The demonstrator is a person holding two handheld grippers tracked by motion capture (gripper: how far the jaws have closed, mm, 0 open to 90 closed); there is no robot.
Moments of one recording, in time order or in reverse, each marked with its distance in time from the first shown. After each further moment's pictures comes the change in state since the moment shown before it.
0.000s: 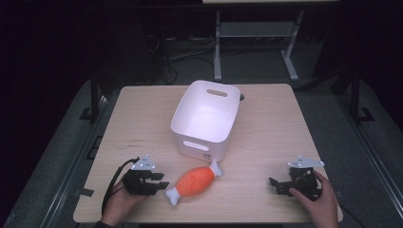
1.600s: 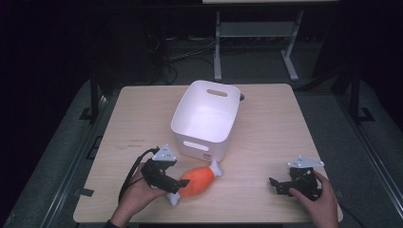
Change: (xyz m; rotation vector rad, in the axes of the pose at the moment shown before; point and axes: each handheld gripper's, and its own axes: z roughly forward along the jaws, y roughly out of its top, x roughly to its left) left arm -0.038 0.066 0.013 -0.016 -0.019 0.073; right arm 0.000 0.000 0.000 0.000 0.001 0.000
